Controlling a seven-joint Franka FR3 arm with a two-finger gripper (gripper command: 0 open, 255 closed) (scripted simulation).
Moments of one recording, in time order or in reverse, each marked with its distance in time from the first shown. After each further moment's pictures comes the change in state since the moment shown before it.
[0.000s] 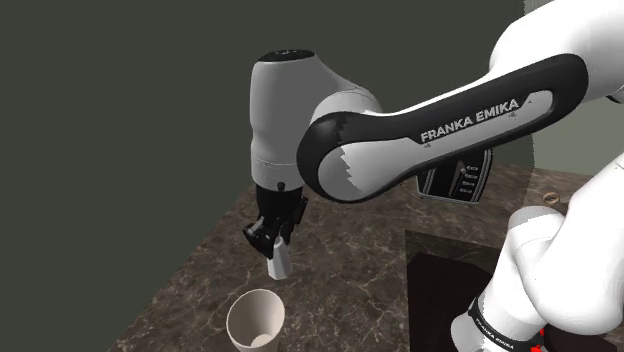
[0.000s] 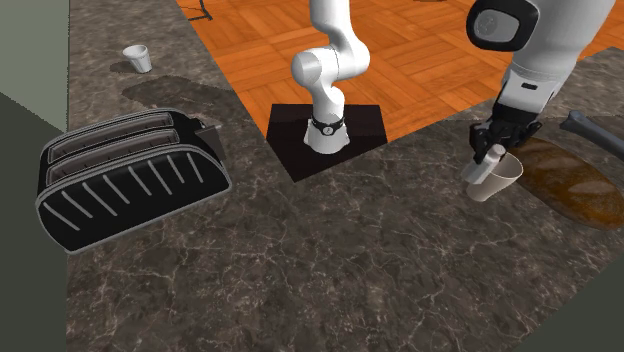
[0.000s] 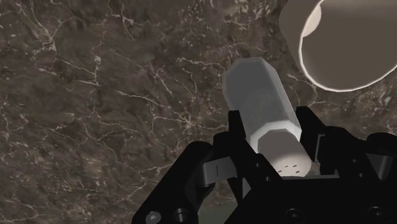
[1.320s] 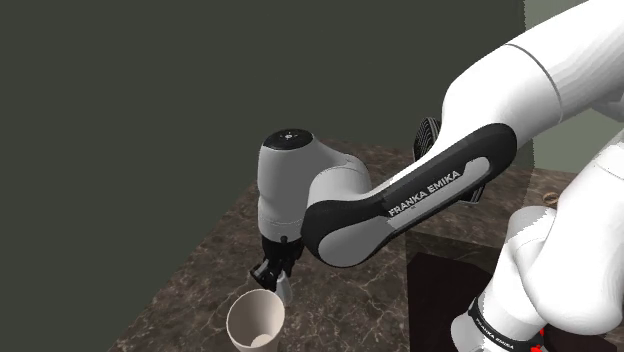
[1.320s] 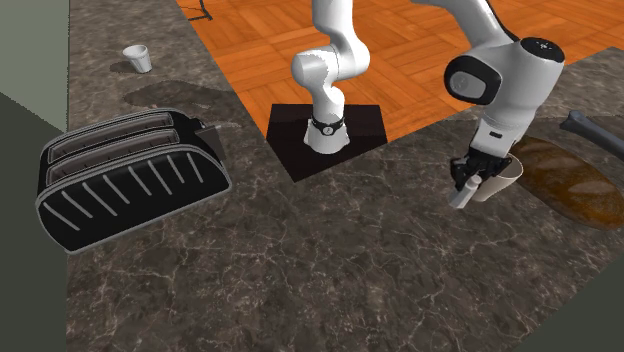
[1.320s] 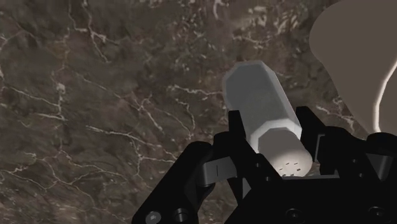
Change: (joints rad) arm -0.001 0.117 0.022 -0.166 -0.038 0.278 0.036
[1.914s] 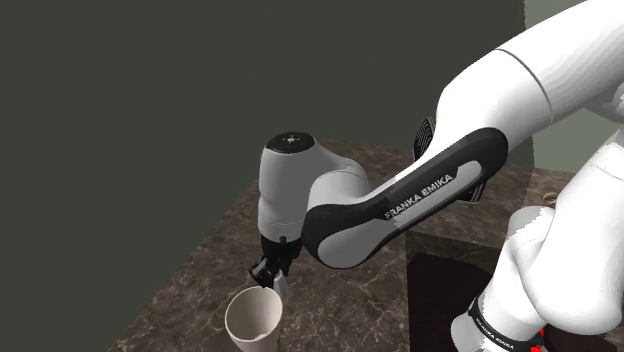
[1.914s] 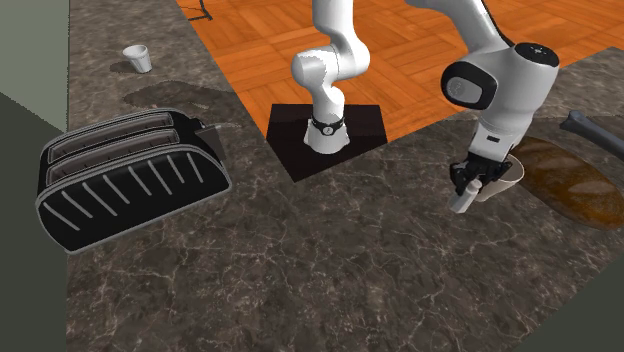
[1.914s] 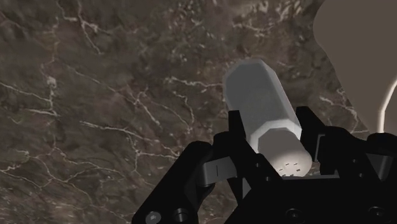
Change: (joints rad) arm -0.004 0.016 -0.006 -0.011 -0.013 0.057 0.007
